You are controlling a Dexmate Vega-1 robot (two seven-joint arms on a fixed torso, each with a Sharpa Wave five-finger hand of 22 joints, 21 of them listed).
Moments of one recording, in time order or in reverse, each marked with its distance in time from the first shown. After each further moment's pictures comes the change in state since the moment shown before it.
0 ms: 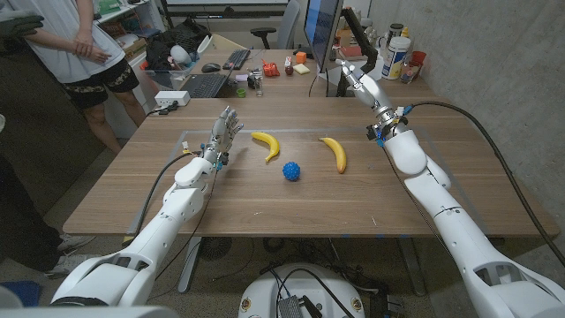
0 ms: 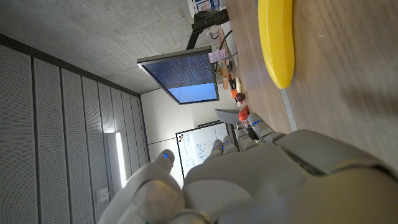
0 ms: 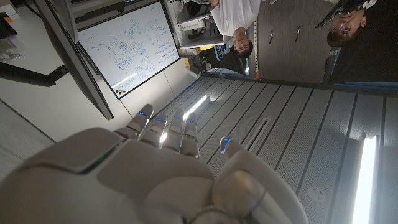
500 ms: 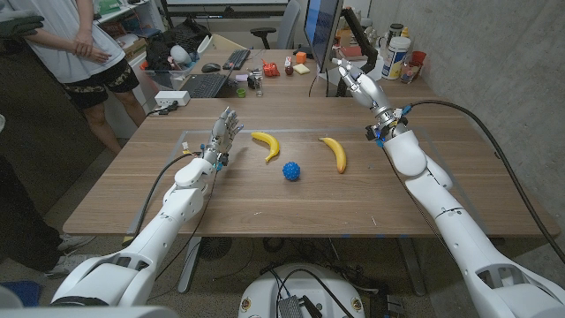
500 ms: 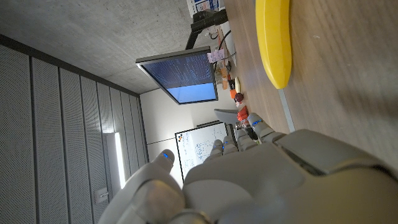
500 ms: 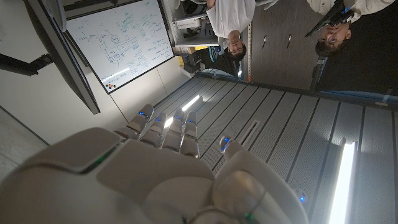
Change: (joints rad) left arm -0.002 -0.001 0.000 0.007 0.000 0.000 -0.002; left_hand 0.000 0.000 0.000 0.000 0.000 0.000 0.000 0.000 0.000 0.000 0.000 0.000 0.000 0.000 0.000 0.000 0.000 0.000 0.000 0.000 0.000; right arm -0.012 -0.008 0.000 -0.029 -0.062 0.032 -0.030; right_hand 0.000 0.000 0.000 0.000 0.000 0.005 -0.005 0.000 0.000 0.000 0.000 0.000 0.000 0.000 0.000 0.000 0.000 0.005 -0.005 -0.007 0.000
